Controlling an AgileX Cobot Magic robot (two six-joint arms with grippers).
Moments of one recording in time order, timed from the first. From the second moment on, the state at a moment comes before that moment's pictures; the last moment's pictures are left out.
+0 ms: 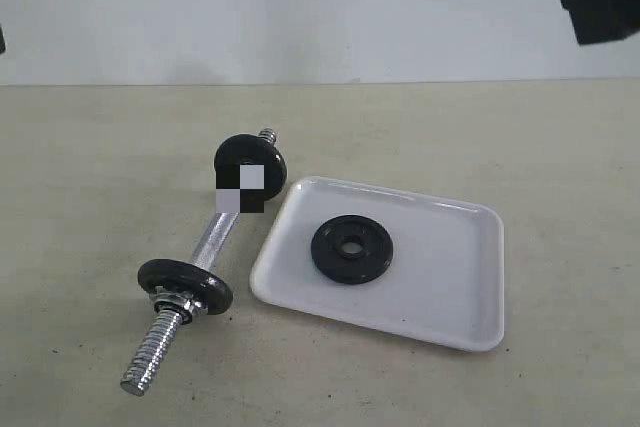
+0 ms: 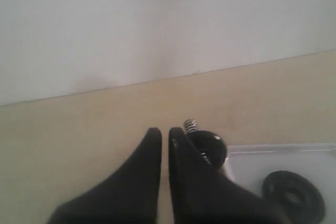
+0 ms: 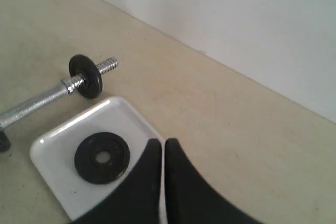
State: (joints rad) left arm 0.00 0.91 -0.60 1.75 -0.36 -1.74; right arm 0.52 0.95 -1.02 -0.09 0.68 -0.09
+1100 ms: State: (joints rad) left arm -0.03 0.94 -0.66 -0.84 0.58 0.86; right arm 0.52 0.95 -0.92 0.00 0.56 -0.16
